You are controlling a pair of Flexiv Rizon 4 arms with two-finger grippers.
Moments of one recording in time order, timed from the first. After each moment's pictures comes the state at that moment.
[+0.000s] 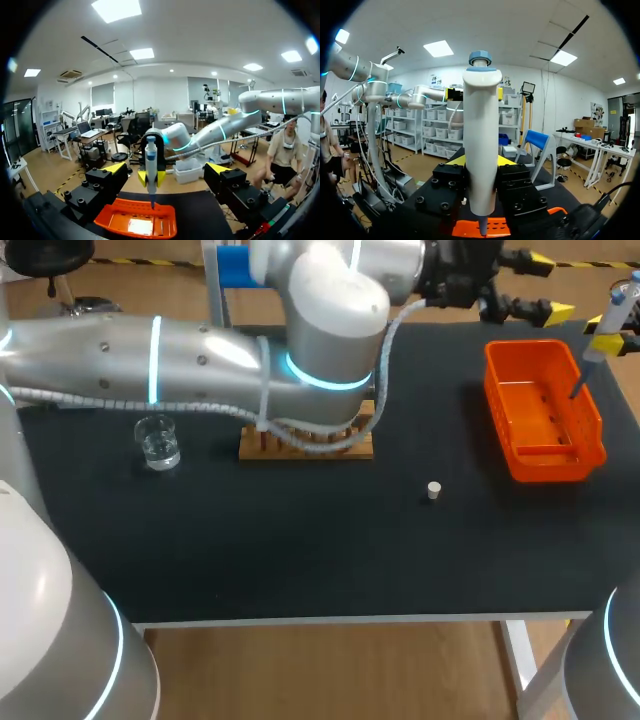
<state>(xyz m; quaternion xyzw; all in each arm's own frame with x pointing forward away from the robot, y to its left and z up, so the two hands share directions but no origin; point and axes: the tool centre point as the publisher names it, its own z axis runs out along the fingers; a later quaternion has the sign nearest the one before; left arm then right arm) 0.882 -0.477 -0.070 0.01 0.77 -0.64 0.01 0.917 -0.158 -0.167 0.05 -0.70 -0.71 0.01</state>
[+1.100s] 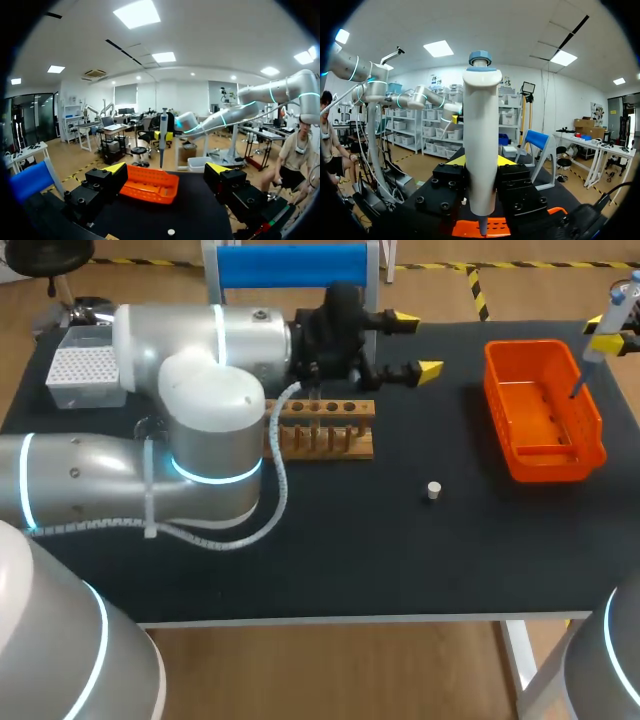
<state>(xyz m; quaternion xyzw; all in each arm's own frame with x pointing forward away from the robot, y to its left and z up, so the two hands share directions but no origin) 0.854 -0.317 -0.130 -0.08 0.75 -0.65 0.07 0.917 -0.158 -0.167 0.05 -0.70 -0.71 0.01</state>
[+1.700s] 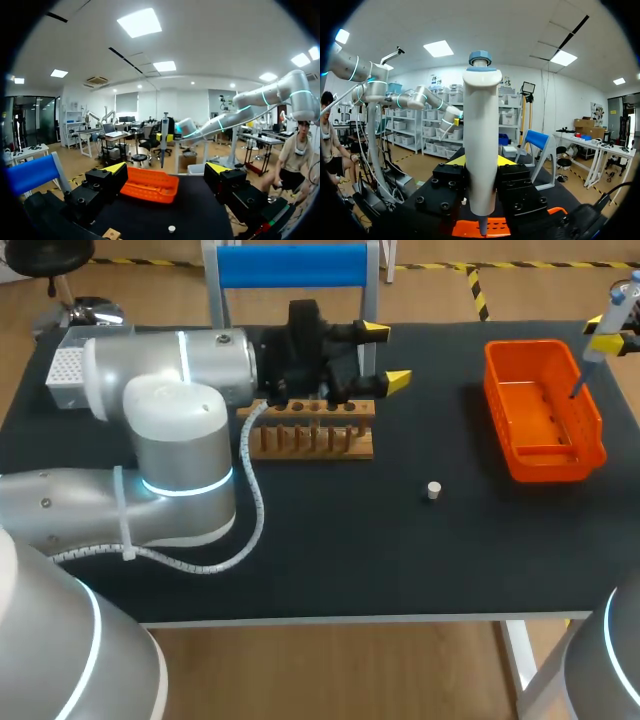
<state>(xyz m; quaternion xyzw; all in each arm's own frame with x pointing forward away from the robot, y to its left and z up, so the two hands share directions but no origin) 0.850 -0.281 -0.139 -0.08 0.72 -0.68 0.07 0.917 -0.158 -0.167 0.05 -0.70 -0.71 0.01</state>
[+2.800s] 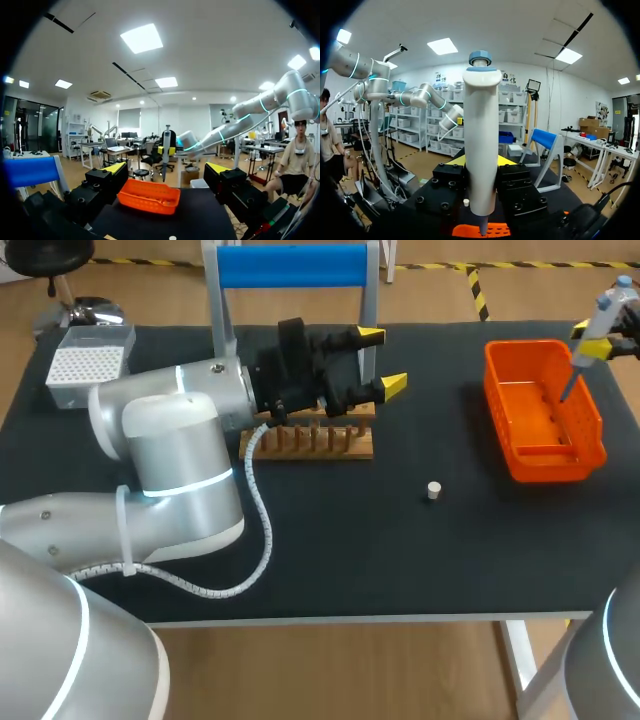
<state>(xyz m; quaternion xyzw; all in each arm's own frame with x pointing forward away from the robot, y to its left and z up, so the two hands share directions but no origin) 0.847 -0.279 -0.140 -0.08 0.67 -0.73 0.09 0.910 -0.131 -0.169 0.07 -0.71 -0.70 0.03</state>
